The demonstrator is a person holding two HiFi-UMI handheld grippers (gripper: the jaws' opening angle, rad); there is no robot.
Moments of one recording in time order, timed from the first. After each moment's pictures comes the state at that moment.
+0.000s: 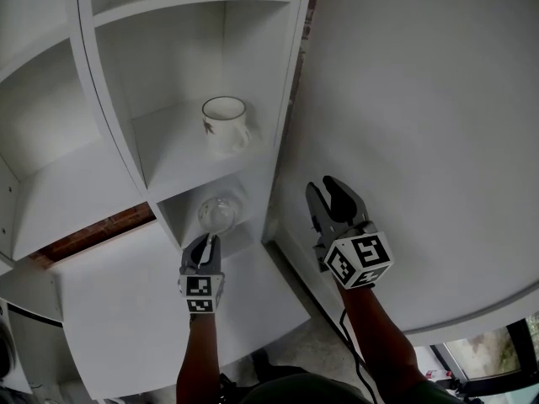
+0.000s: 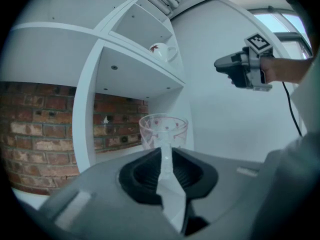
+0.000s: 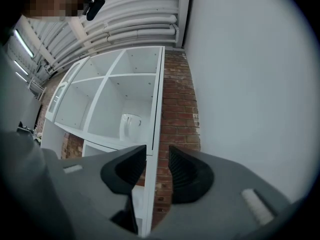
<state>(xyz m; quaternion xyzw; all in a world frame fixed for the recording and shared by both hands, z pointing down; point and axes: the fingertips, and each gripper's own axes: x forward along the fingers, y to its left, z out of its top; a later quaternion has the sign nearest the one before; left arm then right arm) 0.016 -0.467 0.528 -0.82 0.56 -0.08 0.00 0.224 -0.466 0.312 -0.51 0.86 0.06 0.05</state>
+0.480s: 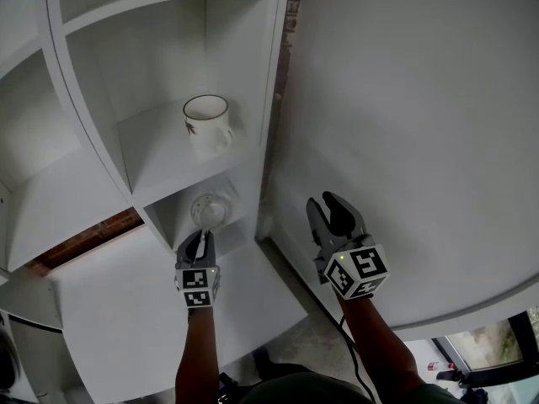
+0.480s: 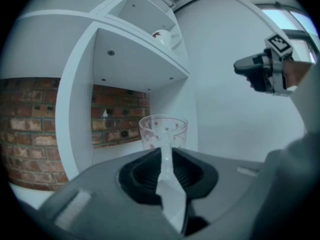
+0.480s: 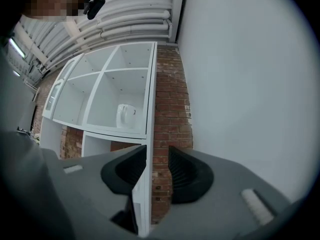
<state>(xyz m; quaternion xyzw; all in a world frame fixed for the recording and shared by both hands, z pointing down) 0.022 -0.489 0.540 -0.81 0.57 -0.10 -0.02 0.255 -0.455 0.354 -0.53 0.85 0.03 0.03</state>
